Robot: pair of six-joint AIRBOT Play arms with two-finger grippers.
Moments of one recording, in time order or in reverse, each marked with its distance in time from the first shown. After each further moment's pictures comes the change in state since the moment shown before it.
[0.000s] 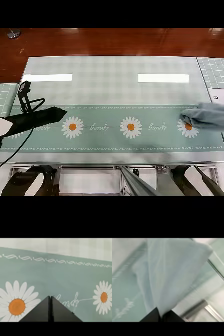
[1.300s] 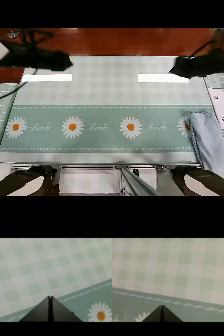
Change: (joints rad) left arm -0.181 -0.548 0.828 0.269 -0.202 -0.048; right arm 0.867 -0.245 -0.015 0.245 -0.541 -0.100
